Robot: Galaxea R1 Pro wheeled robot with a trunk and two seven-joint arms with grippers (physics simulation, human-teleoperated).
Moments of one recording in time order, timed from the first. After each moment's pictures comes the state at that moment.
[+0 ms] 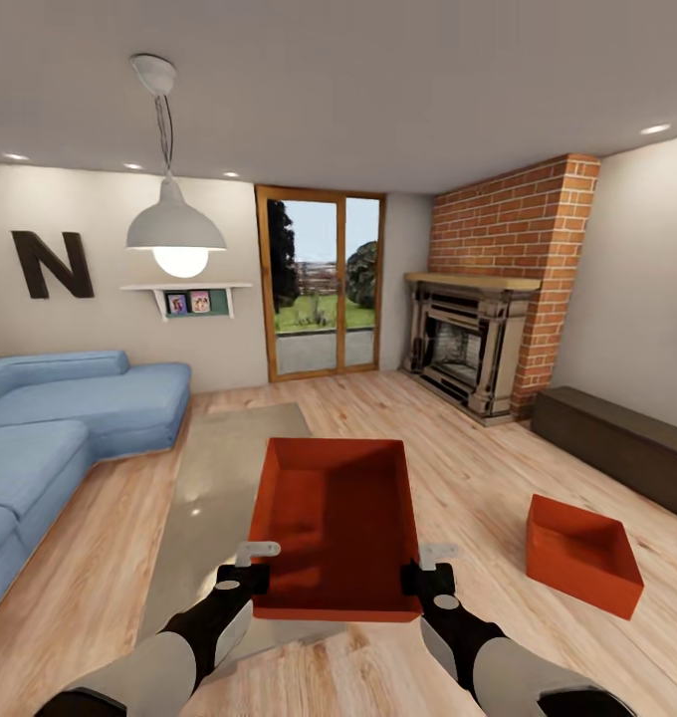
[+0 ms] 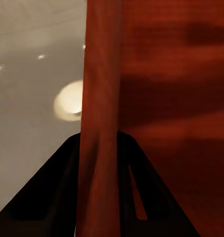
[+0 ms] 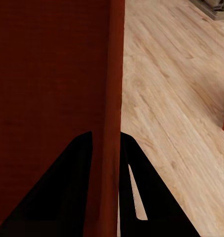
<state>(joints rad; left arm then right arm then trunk) -0.69 -0.09 -0.23 -0.23 0.19 0.02 0.23 -0.71 0.13 0.05 -0.11 0.06 -0.21 -0.20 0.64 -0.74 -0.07</state>
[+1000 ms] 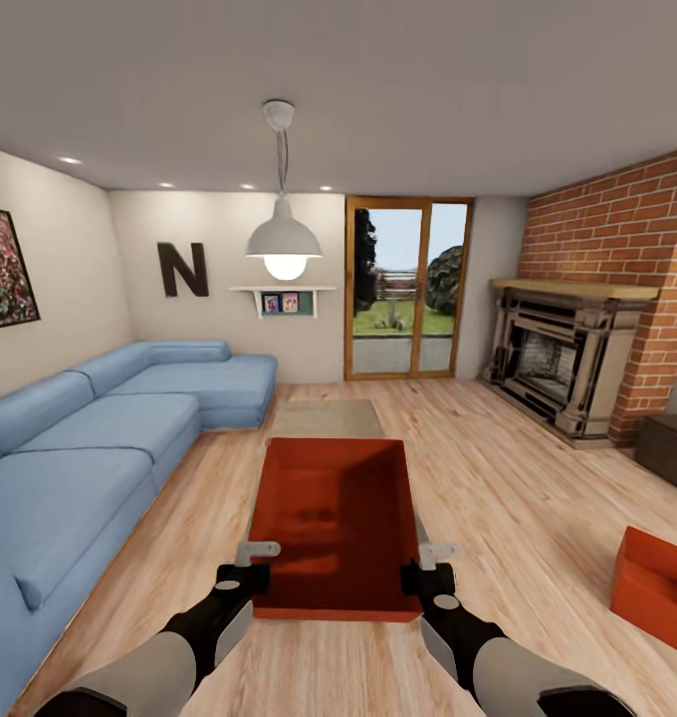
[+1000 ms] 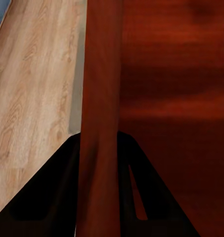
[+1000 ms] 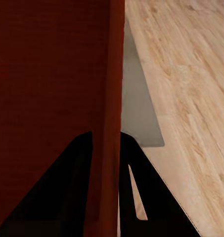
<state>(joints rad) -0.69 -0.09 -0.22 -0.23 0.18 0.02 0.23 -0.71 0.13 0.05 -0.11 0.06 -0.21 -0.20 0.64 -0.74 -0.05</state>
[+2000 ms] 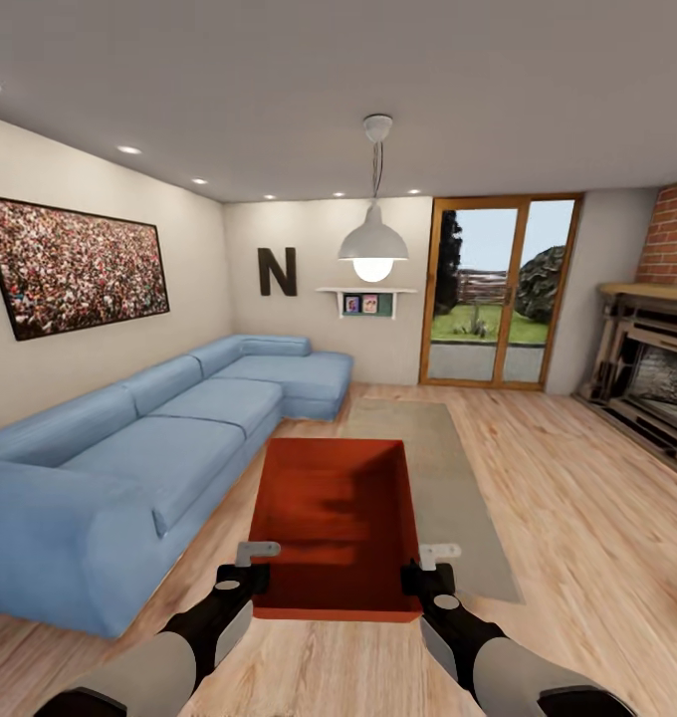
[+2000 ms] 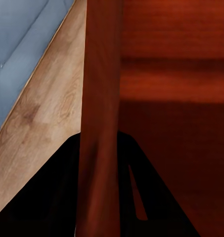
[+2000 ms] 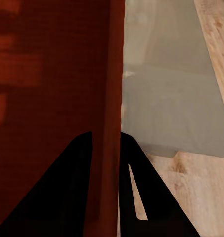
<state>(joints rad) -0.69 -0.09 -0.23 -0.23 0.19 0.02 0.23 -0.71 0.13 0.05 -0.11 0.06 -0.21 -0.20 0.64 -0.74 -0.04</state>
